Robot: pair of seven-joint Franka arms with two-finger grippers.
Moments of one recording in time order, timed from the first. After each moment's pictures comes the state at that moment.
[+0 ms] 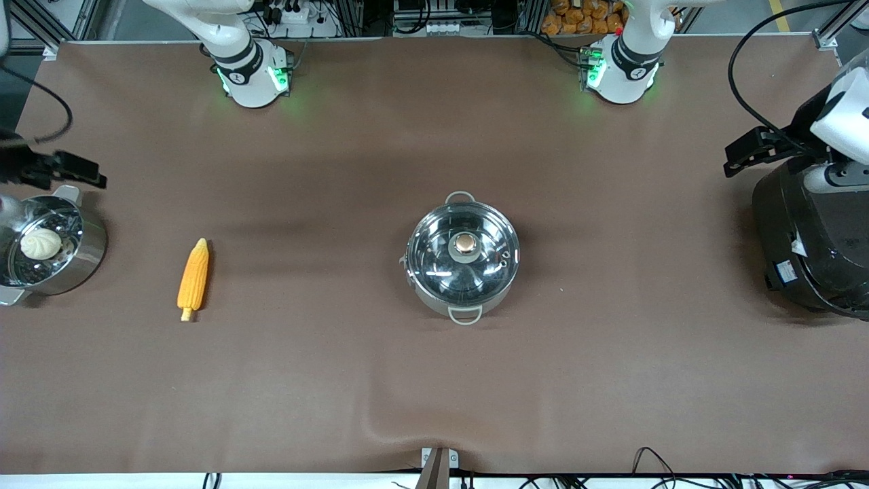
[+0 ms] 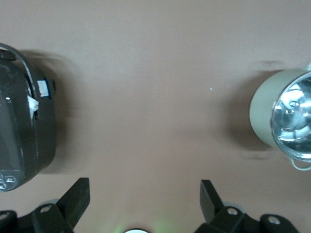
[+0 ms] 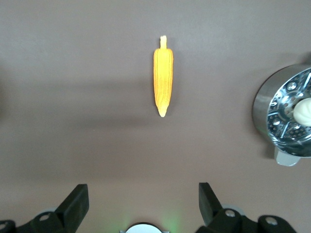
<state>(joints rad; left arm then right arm) -0.05 0.05 -0.09 -1.44 0.00 1.45 -0.16 -0.09 0.10 -0.03 -1.58 0.01 1.48 -0.11</state>
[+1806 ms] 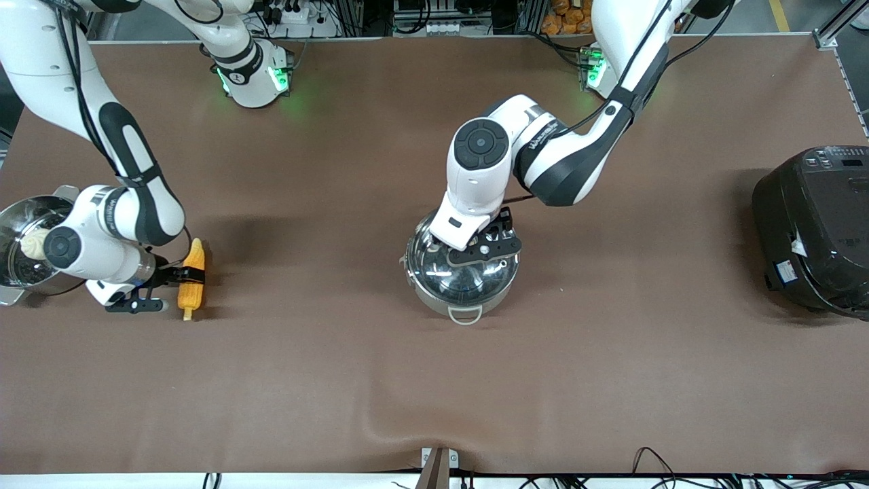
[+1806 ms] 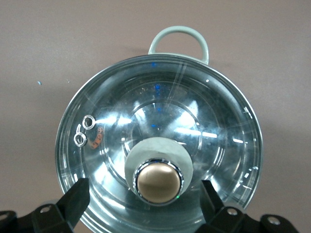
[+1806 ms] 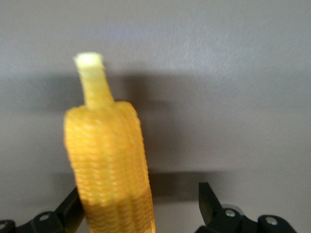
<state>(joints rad) -0.46 0.61 -0.34 -1.36 0.22 1.94 -1.00 -0.14 0.56 -0.03 -1.97 0.02 2.45 -0.18</state>
